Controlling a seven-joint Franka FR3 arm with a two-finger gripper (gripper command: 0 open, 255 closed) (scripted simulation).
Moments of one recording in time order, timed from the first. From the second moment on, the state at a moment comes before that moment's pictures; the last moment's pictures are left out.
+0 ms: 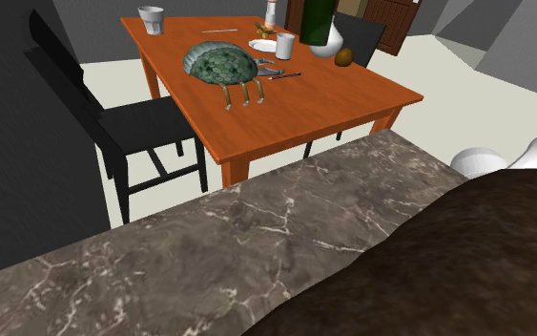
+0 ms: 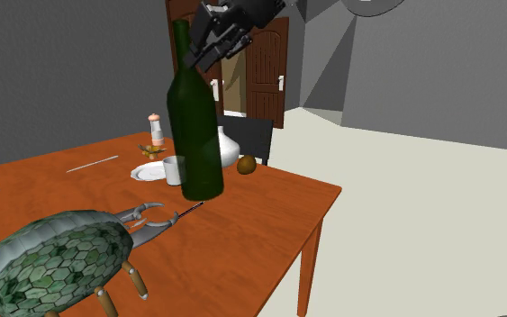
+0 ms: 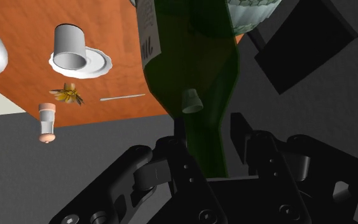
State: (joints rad) arm 0.40 -0.42 -0.46 -1.71 0.04 2.19 -0.12
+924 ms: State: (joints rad) arm 0.37 -0.50 -0.45 -1.97 0.02 2.37 -0.13
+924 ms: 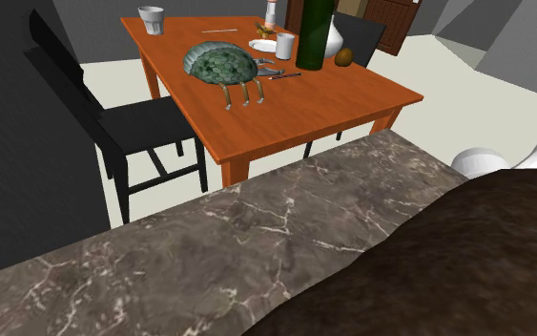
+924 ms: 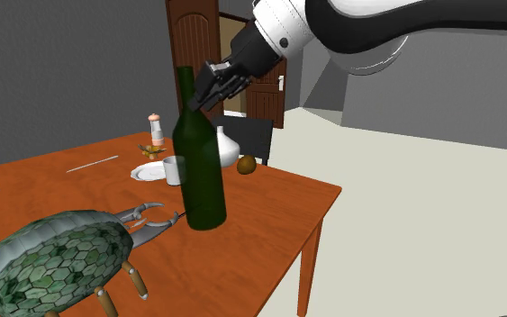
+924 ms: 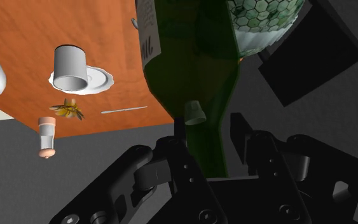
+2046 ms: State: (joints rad) arm 0.37 -0.55 -0.47 -2.23 0.02 2.59 -0.17
